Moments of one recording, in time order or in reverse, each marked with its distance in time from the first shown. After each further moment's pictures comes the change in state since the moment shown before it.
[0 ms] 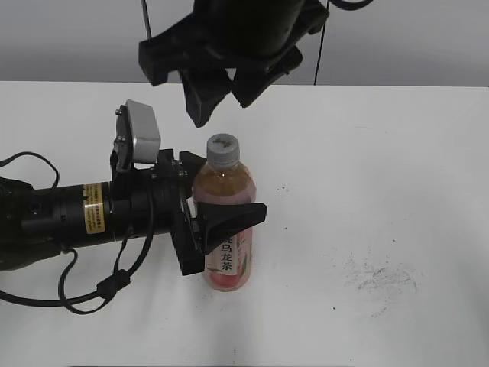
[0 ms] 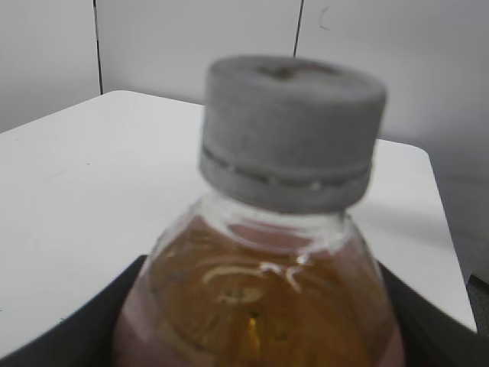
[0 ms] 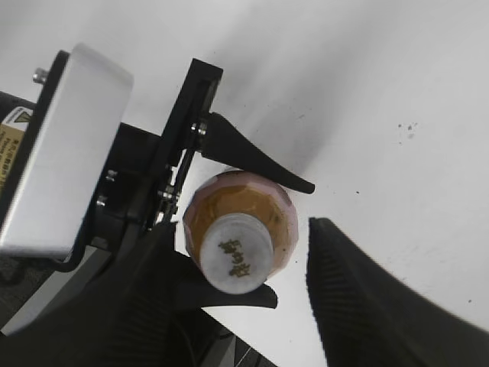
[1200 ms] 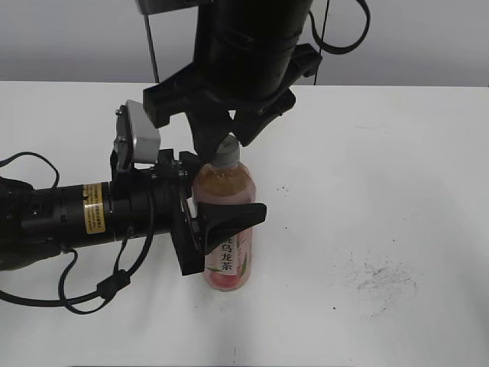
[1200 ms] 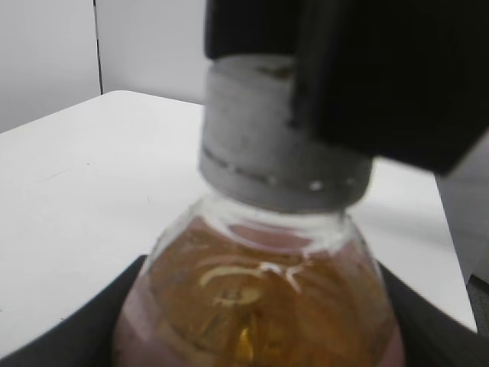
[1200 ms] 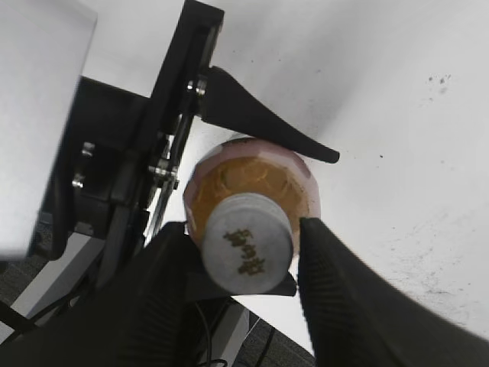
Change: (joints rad) left arm 0.000 0.000 0.000 0.000 0.000 0.000; right arm -0.004 0.034 0.059 0.035 0.002 0.022
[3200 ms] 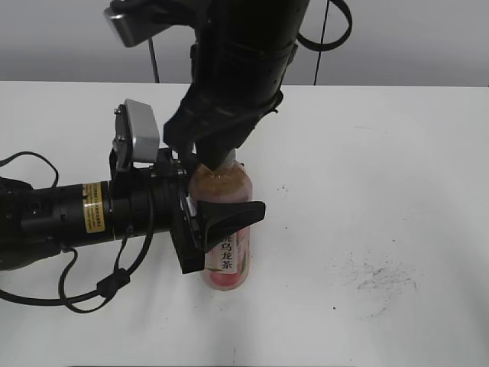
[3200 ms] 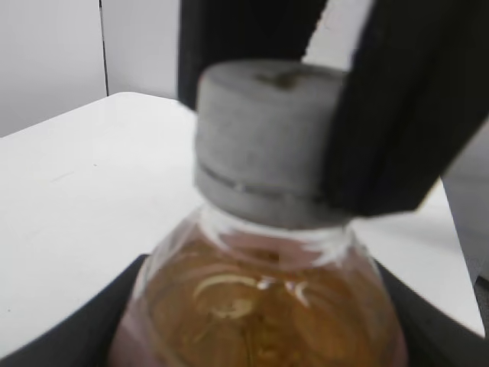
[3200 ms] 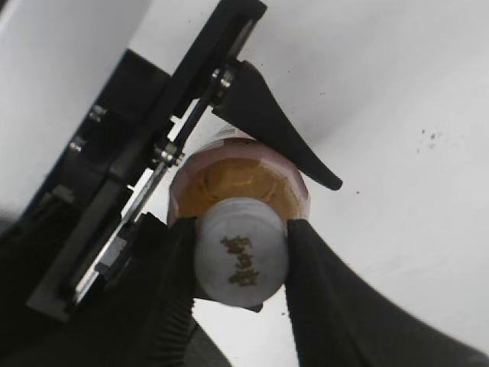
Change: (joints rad) left arm 0.000 0.000 0.000 -0.006 0.000 0.006; right arm -0.002 0.020 0.000 0.011 -0.003 -0.340
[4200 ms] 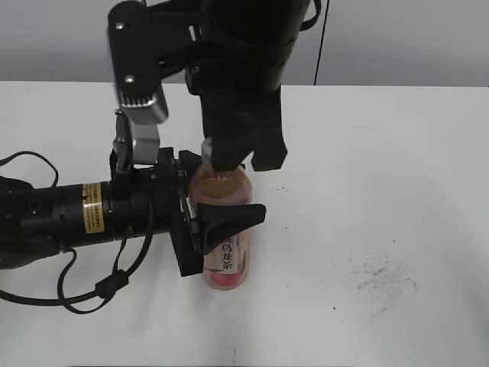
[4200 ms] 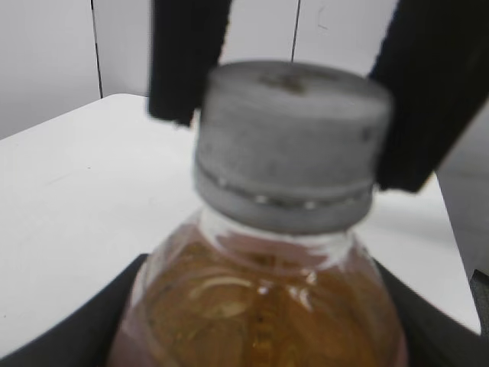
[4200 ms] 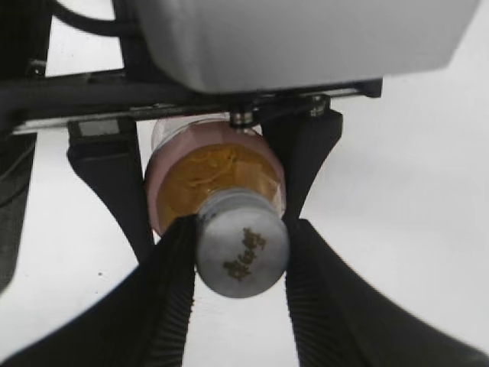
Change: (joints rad) left arm 0.000 0.000 -0.001 0.020 -0.002 0.009; right arm -0.002 -0.001 0.000 0.001 0.000 -0.928
